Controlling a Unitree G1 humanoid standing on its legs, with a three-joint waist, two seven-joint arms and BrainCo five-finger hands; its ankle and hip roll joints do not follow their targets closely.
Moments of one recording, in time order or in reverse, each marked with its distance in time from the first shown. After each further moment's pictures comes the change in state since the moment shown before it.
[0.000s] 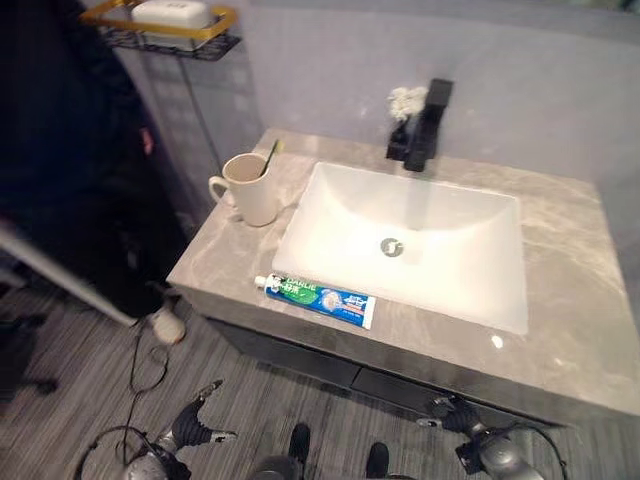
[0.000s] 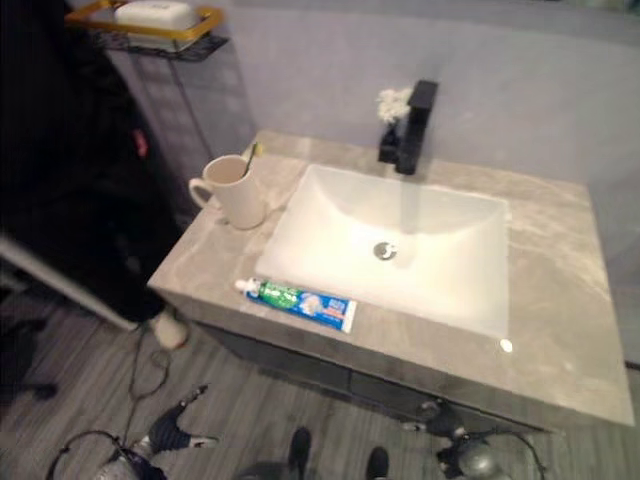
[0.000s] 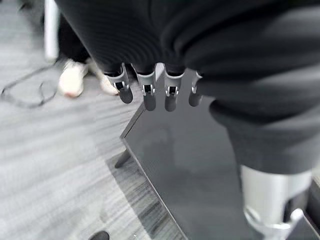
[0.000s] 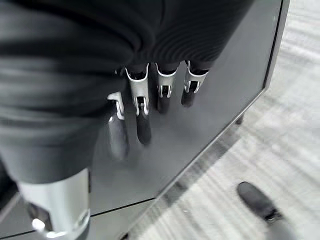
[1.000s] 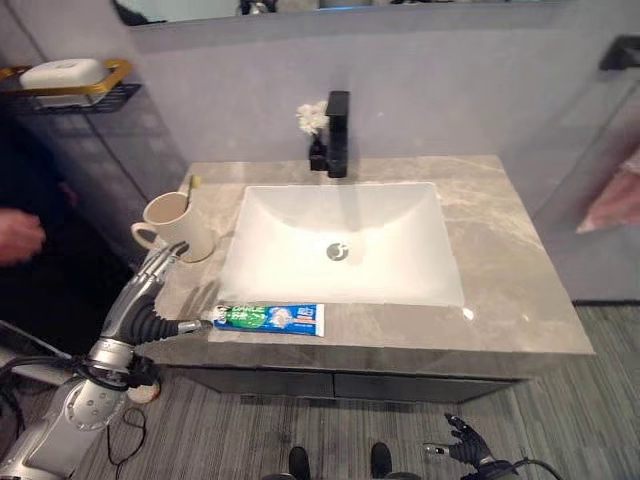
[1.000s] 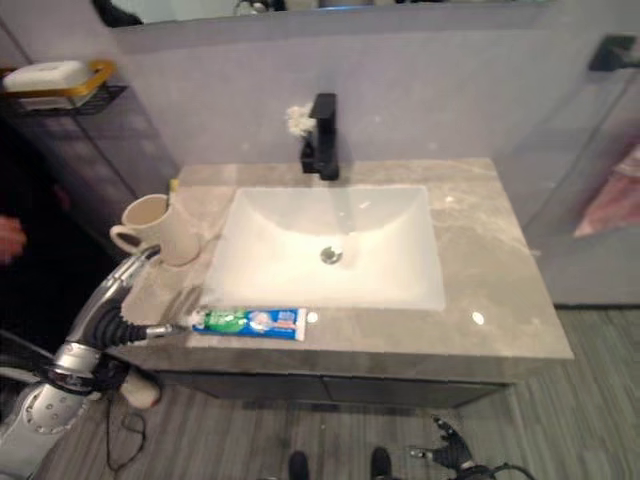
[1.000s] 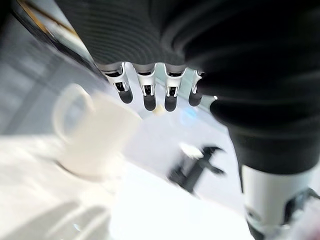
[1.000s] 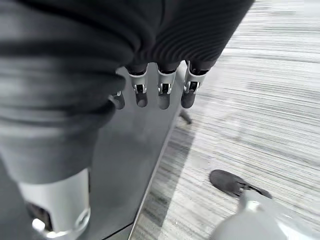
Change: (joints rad) left arm -0.061 0.097 0.340 -0.407 0.017 -0.104 0.156; right arm 0.112 0.056 -0.090 0.040 0.016 0.002 -0.037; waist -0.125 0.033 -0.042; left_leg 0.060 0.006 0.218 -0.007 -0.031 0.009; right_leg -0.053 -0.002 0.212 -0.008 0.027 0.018
